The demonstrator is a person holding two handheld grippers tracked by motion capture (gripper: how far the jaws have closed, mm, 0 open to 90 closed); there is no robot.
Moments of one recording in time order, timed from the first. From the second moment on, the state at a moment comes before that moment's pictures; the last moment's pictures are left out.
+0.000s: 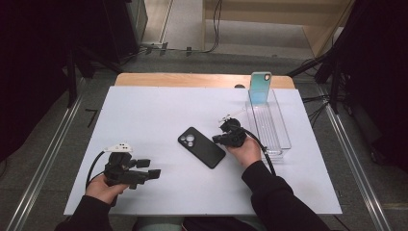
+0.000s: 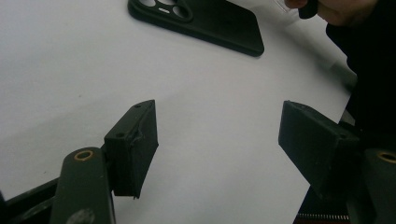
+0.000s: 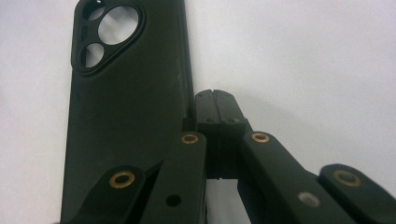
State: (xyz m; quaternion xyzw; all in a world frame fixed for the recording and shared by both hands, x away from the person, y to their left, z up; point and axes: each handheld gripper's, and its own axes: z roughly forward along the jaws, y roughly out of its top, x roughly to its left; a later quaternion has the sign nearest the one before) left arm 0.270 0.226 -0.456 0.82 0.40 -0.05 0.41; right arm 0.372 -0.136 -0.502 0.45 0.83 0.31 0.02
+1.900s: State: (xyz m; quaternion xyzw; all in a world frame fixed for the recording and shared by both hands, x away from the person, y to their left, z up) left arm 0.263 0.220 -0.455 0.82 0.38 -0.05 0.42; right arm 0.253 -0.244 -0.469 0.36 0.83 0.43 -0.03
